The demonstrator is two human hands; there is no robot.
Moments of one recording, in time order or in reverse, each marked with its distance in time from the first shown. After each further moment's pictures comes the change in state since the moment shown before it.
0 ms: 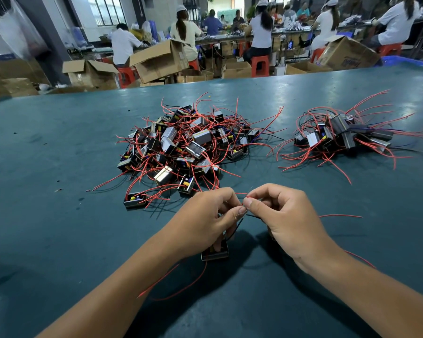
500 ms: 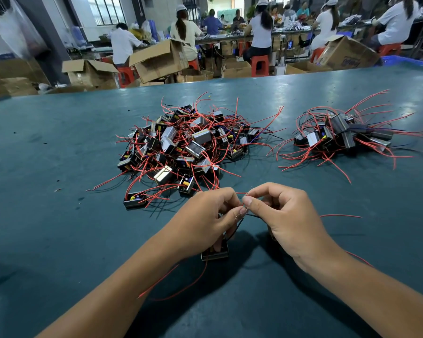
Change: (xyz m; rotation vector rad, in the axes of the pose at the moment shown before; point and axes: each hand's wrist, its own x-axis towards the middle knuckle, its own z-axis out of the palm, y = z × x) left_hand -0.001 -0.001 0.001 0.015 0.005 0.026; right_hand 0.002 0.004 -0.001 -0.041 -0.004 -0.032
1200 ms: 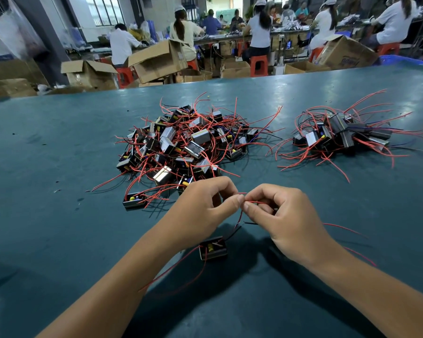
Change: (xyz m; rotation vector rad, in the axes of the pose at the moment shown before) left_hand 0.002 0.017 -0.012 0.052 0.134 0.082; right_hand -0.005 -0.011 -0.007 -0.245 -0.077 -0.159
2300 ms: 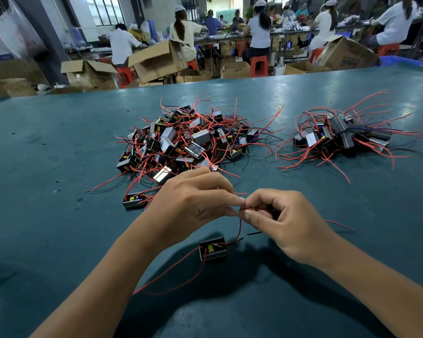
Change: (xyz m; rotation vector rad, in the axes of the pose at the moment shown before) left_hand 0.002 -0.012 -0.026 0.429 0.062 0.583; right_hand 0.001 0.008 -0.010 0.038 -0.212 -0.068
